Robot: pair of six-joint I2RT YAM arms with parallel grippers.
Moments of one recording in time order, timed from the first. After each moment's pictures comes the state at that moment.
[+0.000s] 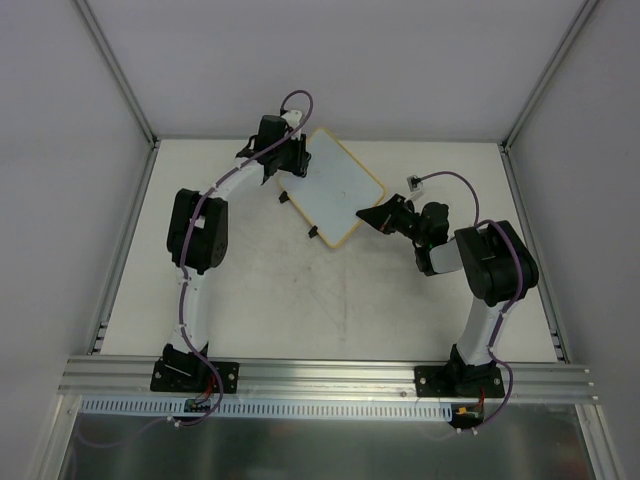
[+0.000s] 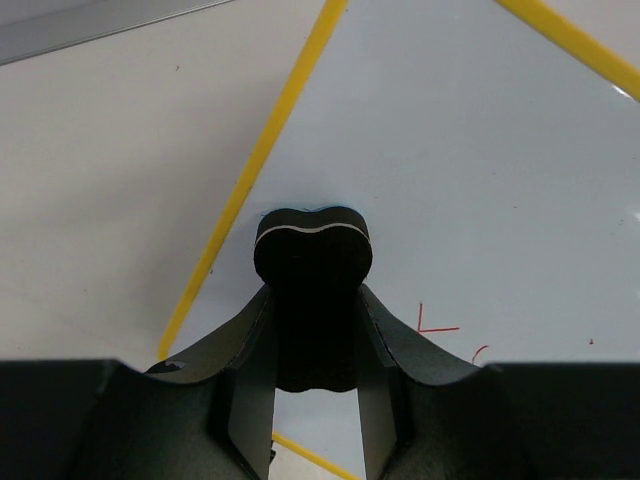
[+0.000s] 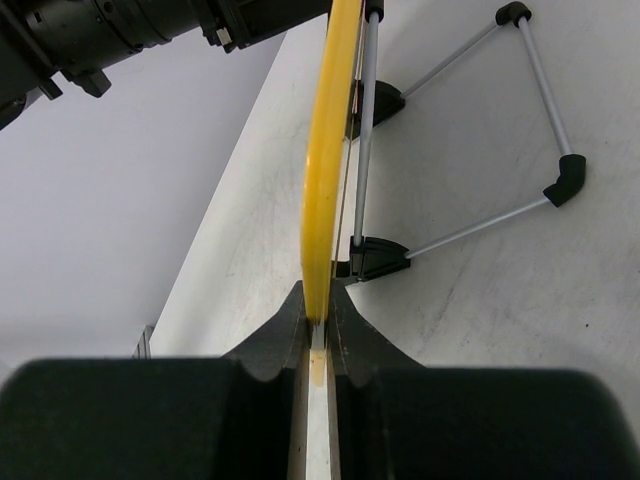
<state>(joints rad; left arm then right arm) -0.33 2.25 1.84 -0.17 0.20 -0.12 0.26 1.89 0.67 1.17 -0.63 0.88</state>
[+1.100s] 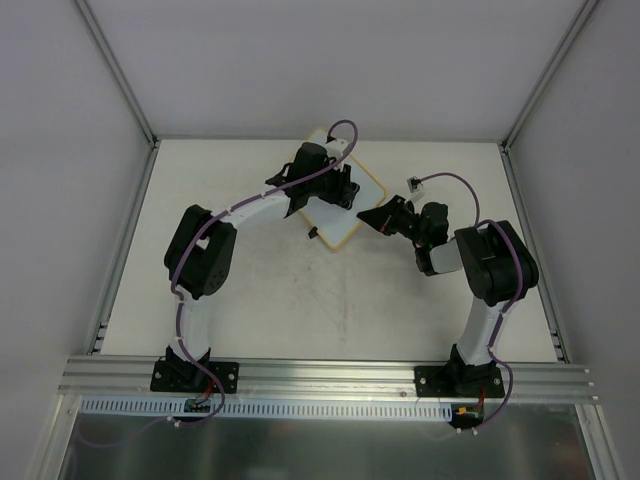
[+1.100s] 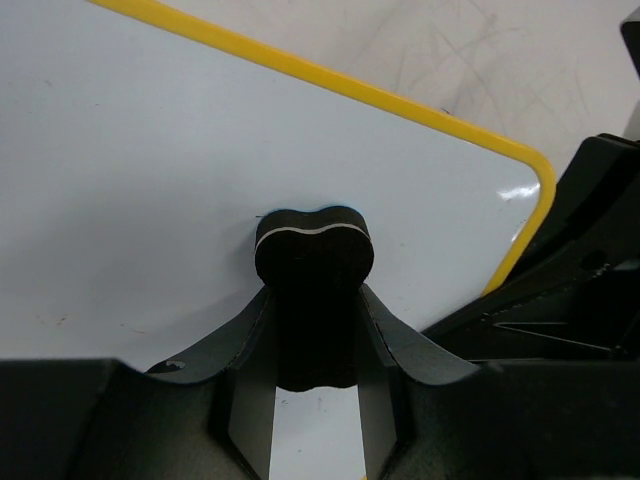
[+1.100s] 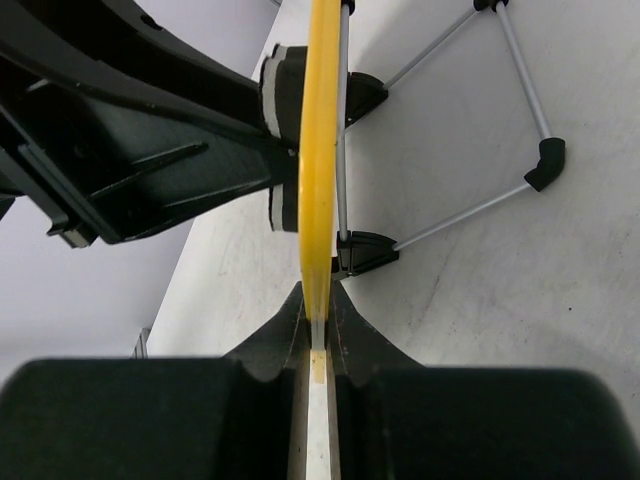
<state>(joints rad) -0.59 2.04 1.54 -0.02 0.27 -0.20 0.26 1.89 0.67 1.13 -0.62 0.87</state>
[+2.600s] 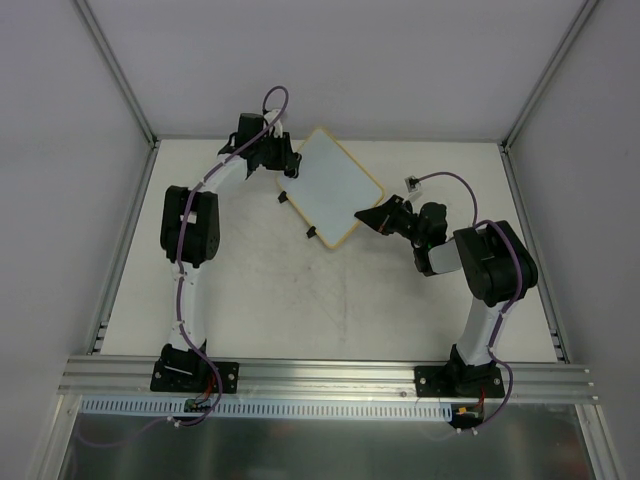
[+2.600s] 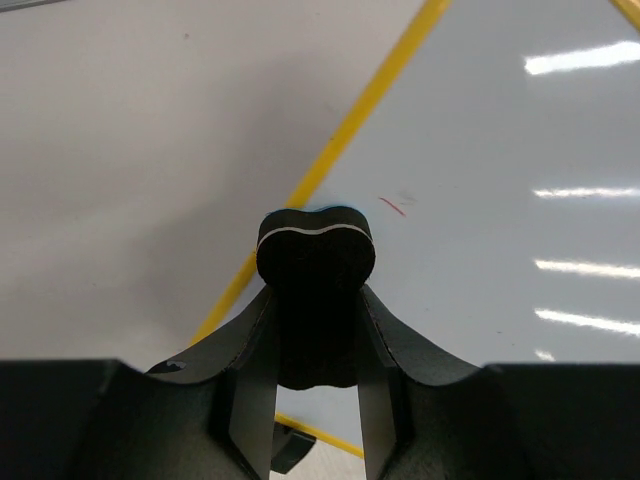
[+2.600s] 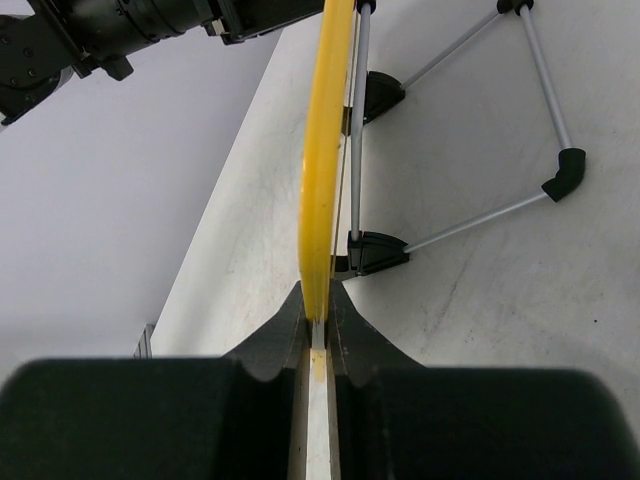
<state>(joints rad) -0.23 2.28 1.86 -0.19 0.41 -0.18 0.27 1.89 0.67 1.15 -0.62 0.87</state>
